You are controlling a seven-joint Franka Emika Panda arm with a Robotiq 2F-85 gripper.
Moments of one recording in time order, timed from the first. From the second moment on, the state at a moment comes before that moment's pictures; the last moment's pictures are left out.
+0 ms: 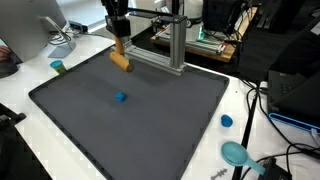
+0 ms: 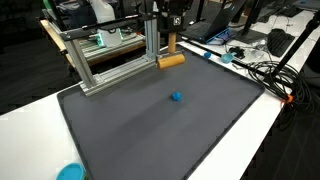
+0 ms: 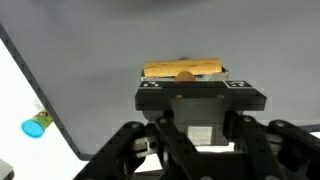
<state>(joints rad) -0.05 0.04 0.08 -1.98 -0.17 2.13 0.39</state>
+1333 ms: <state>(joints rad) -0.01 0.30 0.01 -1.72 -0.11 2.09 0.12</state>
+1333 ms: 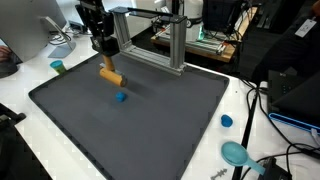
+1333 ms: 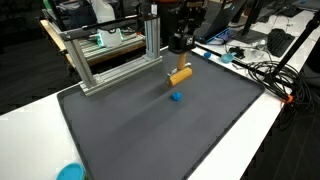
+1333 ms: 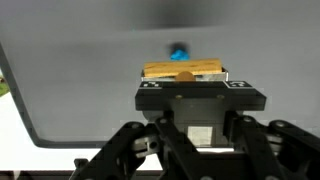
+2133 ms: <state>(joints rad) -0.01 0.31 0.00 -1.87 -0.11 2.31 0.24</state>
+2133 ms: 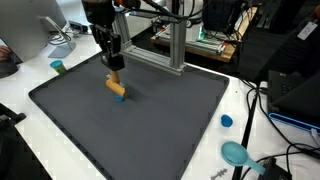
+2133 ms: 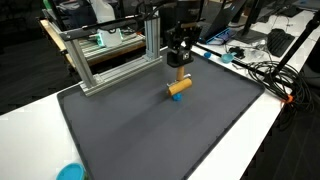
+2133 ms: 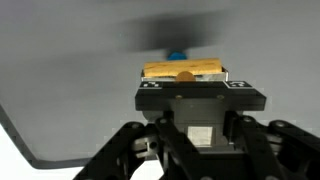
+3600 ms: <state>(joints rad) -0.01 0.31 -0.02 -1.91 -0.09 2.36 0.26</state>
